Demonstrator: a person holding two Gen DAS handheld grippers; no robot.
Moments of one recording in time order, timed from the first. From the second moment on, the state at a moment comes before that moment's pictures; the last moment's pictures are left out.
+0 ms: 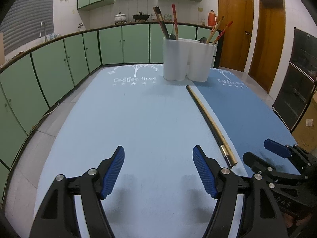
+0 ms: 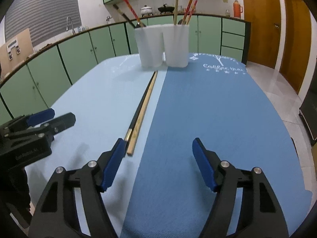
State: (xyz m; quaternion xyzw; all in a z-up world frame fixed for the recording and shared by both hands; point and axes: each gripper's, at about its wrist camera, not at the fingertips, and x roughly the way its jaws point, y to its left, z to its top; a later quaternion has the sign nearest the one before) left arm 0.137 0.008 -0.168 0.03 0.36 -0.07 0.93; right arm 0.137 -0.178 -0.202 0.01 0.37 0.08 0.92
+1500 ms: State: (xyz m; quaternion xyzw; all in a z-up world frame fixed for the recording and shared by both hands) left arm 0.141 -0.003 -0.174 0.02 0.38 -0.08 0.92; right arm 0.143 -0.172 -0.205 0.00 0.38 0.09 0.92
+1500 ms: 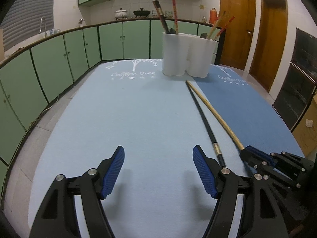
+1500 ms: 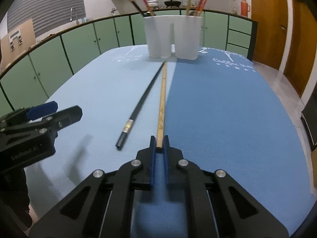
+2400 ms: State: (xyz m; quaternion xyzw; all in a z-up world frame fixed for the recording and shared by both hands) left arm 0.139 -0.077 -0.202 0.03 0.39 -0.09 0.91; right arm 0.138 -0.239 -0.202 0.06 0.38 0.04 0.92
